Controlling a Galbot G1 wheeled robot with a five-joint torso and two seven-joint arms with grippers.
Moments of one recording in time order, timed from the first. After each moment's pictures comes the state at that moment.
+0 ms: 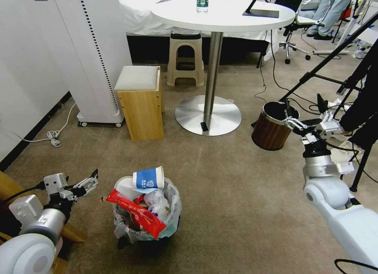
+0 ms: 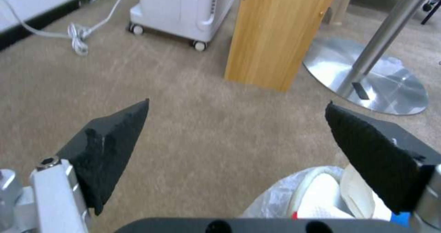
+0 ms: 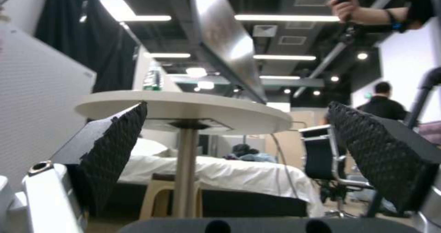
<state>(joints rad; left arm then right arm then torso) 1.67 -1.11 -0.86 -2.31 -0.80 0.43 -0.31 -1.08 0.82 0.39 1.72 0.55 0.66 0.20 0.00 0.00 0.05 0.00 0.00</state>
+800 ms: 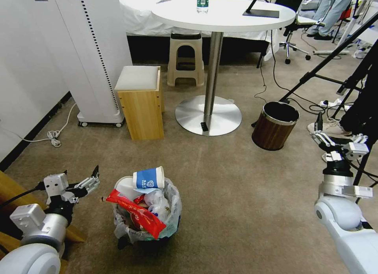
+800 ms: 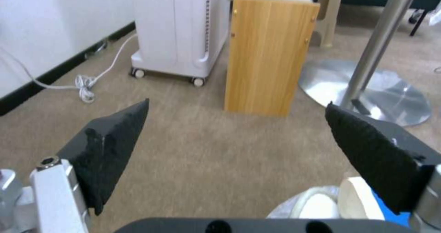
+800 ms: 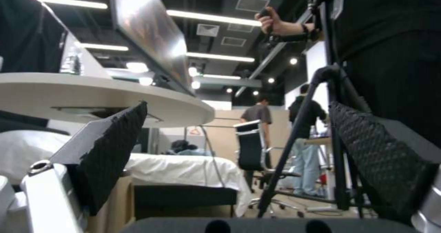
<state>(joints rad) 1.68 -1.23 -0.85 -2.33 -0.54 0.33 -0.16 -1.25 0.92 0.59 1.69 0.45 0.72 0.31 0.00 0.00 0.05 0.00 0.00</state>
